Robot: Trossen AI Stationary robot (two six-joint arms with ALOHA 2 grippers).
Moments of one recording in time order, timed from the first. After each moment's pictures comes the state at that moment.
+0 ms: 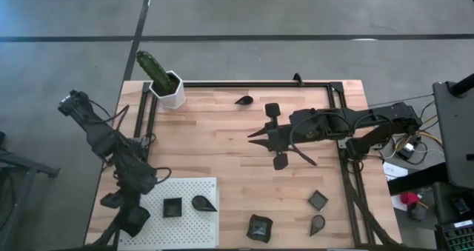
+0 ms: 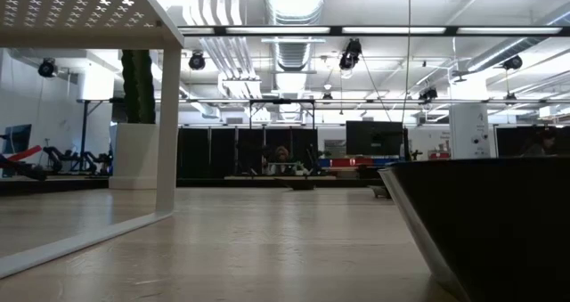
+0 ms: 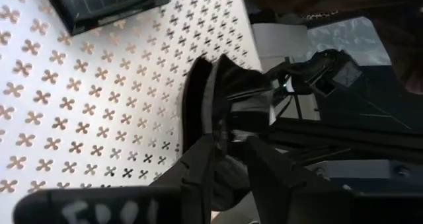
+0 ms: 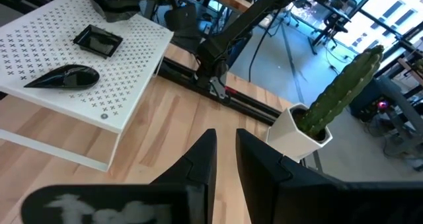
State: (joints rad) left arm -0.72 0.92 1.02 -1.01 0.56 -0.58; right arm 0.19 1.40 1.45 -0.44 0.19 -0.35
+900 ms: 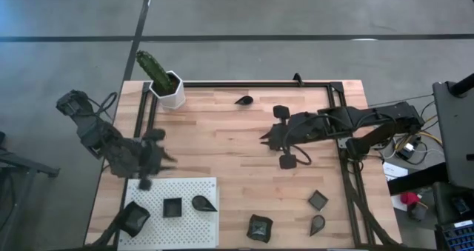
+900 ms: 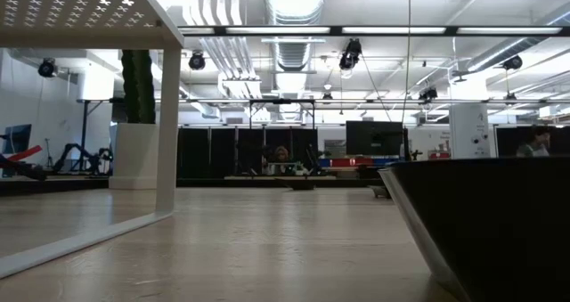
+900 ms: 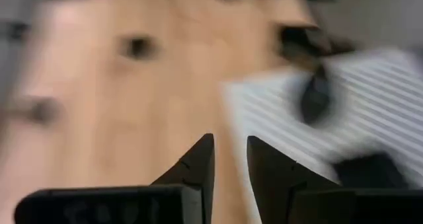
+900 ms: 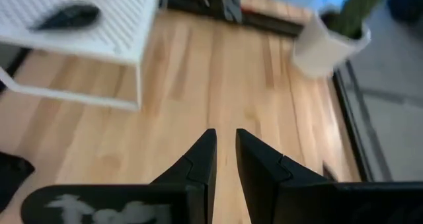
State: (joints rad) left arm -0.71 0.92 1.16 -1.02 -0.49 -0.36; right arm 0.18 1.37 1.44 -0.72 0.20 -0.08
